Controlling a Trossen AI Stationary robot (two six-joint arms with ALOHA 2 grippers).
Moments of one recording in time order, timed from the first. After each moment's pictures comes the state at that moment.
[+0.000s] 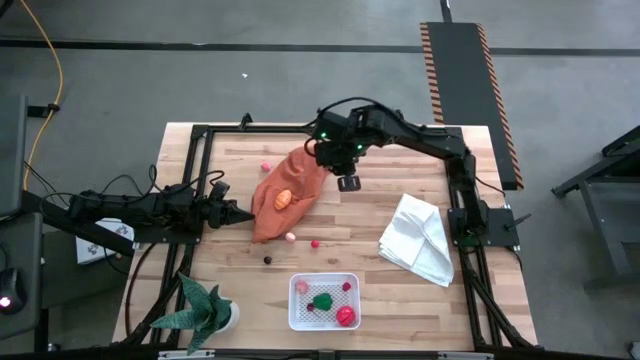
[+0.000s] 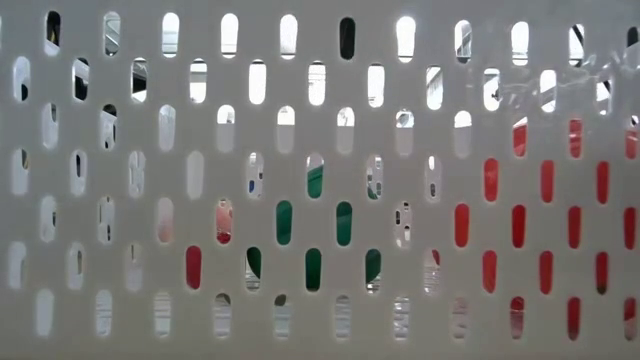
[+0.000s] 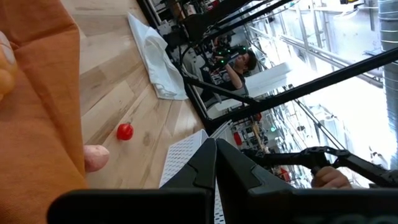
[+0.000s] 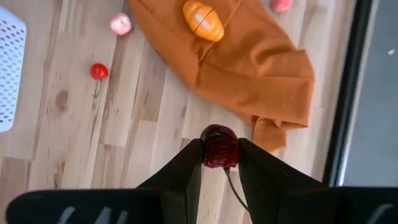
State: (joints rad) left arm 0.10 0.12 0.01 0.03 0.09 -1.12; right arm -0.20 2.06 2.34 -1.47 -0.03 -0.42
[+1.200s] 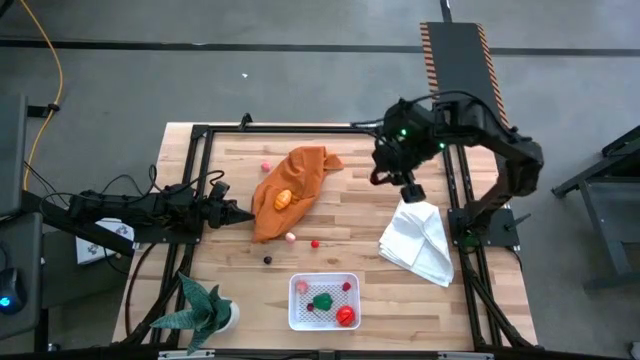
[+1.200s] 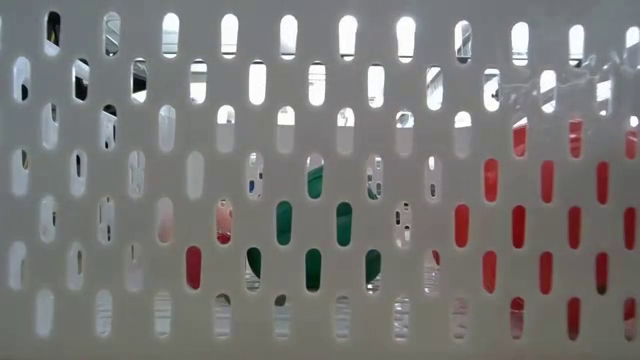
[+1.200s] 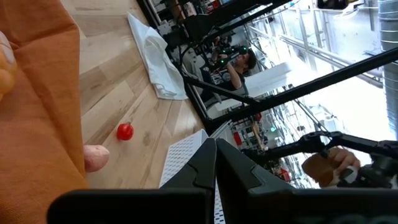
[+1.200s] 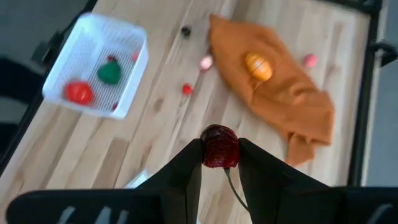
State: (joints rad) left arm 0.10 0.12 0.01 0.03 0.09 -1.12; right arm -0.12 1.61 2.16 -1.53 -0.19 -0.41
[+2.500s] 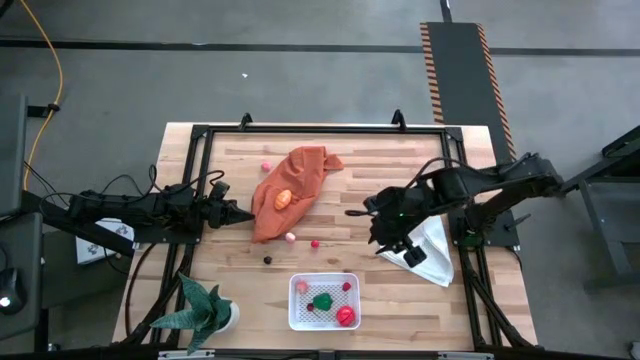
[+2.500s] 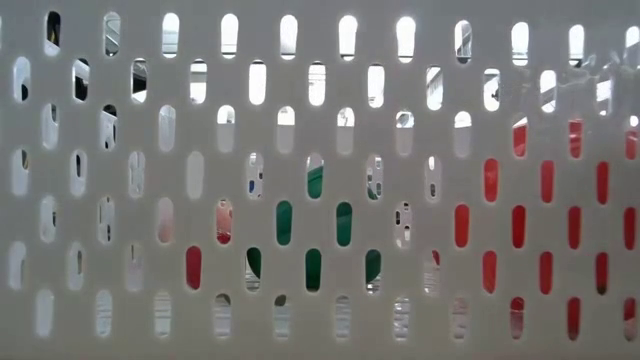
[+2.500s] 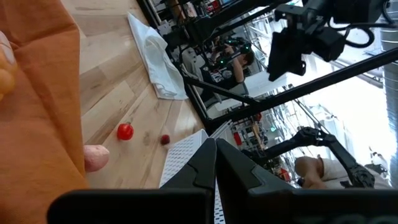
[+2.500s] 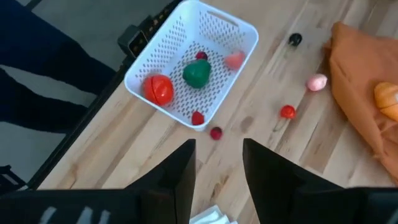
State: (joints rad) left arm 0.10 0.12 0.01 0.03 0.09 -1.12; right arm 0.24 1.42 1.49 -1.00 -0.24 -0.26
